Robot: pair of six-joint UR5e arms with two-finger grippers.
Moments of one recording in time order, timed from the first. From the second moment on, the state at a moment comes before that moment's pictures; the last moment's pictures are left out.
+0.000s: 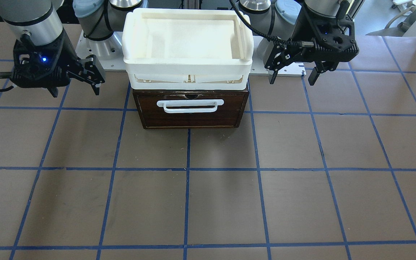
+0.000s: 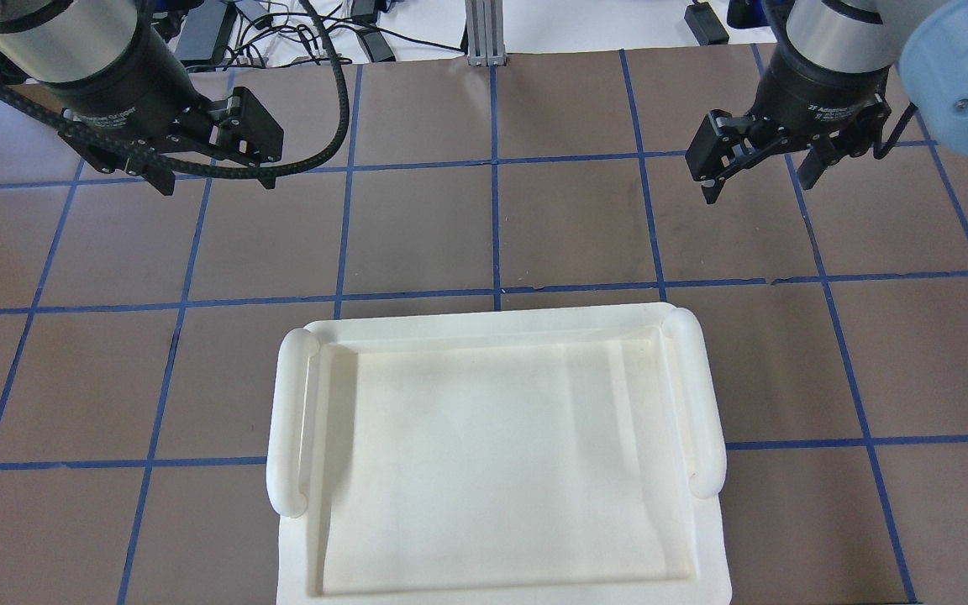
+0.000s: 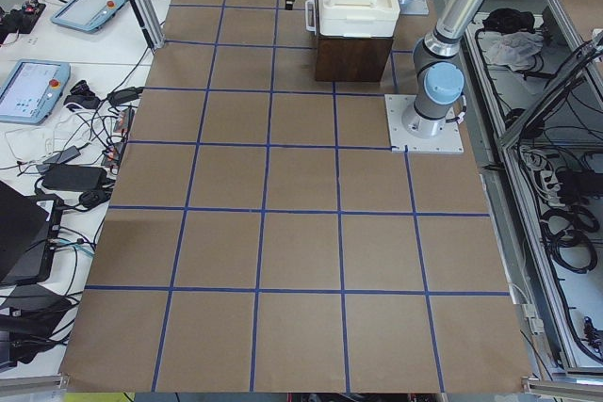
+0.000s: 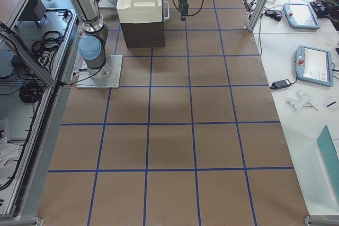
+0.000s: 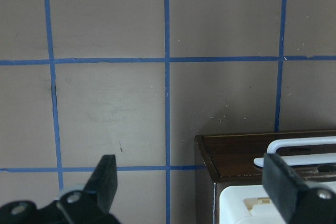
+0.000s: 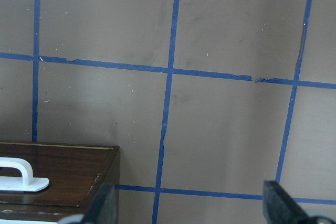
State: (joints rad) left arm -1.59 -1.53 -1.51 -1.57 1.55 -0.04; right arm 1.55 -1.57 1.58 -1.57 -1.59 -0.13
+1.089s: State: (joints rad) left arm -1.60 -1.54 -1.50 -1.57 1.57 -0.05; right arm 1.55 -1.57 1.58 -1.59 -1.59 -0.13
